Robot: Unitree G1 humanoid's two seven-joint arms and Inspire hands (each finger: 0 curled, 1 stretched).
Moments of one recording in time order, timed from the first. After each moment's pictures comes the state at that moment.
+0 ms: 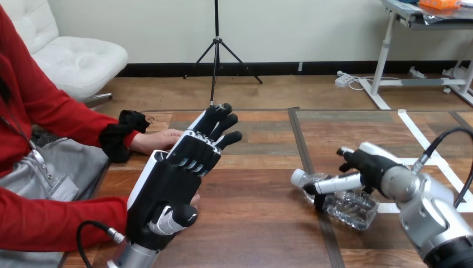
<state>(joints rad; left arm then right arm) -0.28 -0.06 0.29 0.88 -0.62 -0.98 -1.32 -0.52 -0.45 0.30 0.49 -0.49 0.47 0.37</state>
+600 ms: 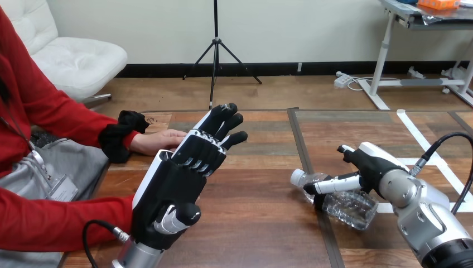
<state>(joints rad) -0.28 -0.08 0.28 0.88 -0.62 -0.98 -1.31 -0.52 -0.44 0.30 0.58 -0.49 0.38 0.29</state>
